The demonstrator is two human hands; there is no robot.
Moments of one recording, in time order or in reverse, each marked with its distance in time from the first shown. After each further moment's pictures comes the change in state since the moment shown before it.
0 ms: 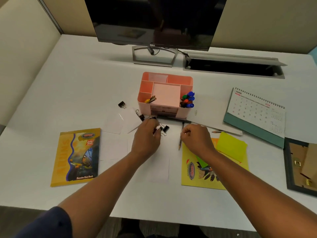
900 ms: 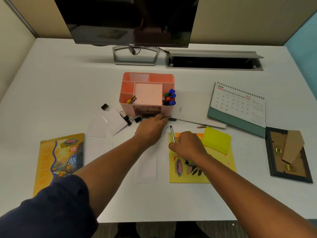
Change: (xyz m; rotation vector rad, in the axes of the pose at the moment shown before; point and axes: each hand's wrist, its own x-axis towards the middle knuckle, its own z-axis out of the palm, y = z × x) left_hand 0.044 0.041 0.036 0.486 -0.394 0.398; right_hand -0.028 0.010 -0.009 -0.054 -0.193 0.234
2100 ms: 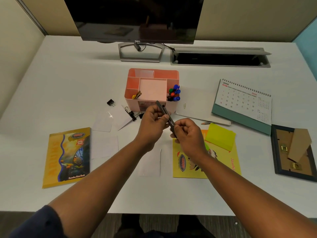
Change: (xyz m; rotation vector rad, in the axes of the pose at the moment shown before) left_hand -0.035 0.028 -0.034 -1.414 0.254 -0.545; right_hand -0.021 -0.006 0.006 0.835 0.175 -0.236
